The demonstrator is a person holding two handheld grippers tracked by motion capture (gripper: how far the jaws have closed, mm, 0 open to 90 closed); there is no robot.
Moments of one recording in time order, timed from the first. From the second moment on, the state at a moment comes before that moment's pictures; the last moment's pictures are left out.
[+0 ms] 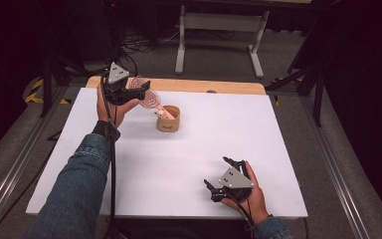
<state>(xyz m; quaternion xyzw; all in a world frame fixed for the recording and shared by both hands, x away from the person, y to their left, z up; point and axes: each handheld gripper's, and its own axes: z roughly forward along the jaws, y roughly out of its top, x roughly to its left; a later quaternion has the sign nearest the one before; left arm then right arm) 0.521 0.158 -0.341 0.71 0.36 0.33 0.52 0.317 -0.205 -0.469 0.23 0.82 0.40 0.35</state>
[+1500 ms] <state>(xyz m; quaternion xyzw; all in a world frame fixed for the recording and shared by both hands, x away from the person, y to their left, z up) 0.468 0.169 -0.349 0.73 0.29 0.35 0.51 0.314 -0.214 -0.455 0.25 0.79 0.42 0.37</state>
